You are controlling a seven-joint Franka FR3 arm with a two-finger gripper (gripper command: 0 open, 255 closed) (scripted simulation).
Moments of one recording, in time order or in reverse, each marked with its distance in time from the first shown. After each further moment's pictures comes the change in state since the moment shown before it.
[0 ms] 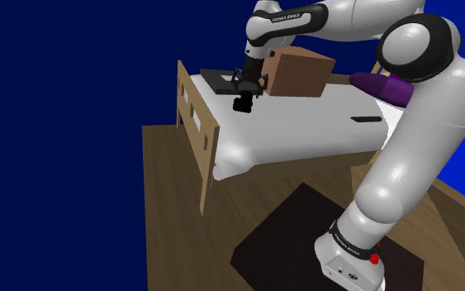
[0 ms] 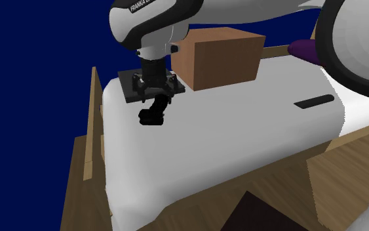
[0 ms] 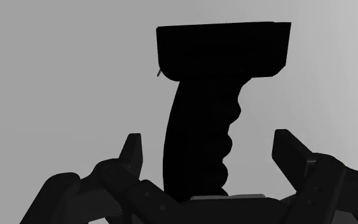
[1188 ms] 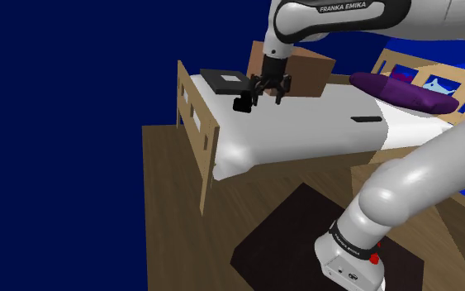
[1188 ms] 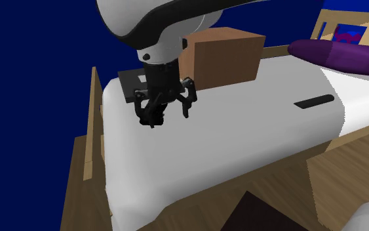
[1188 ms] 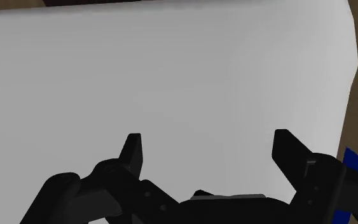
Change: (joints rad) arm 0.090 -0.472 0.060 -0.408 -0.029 -0.133 -0.299
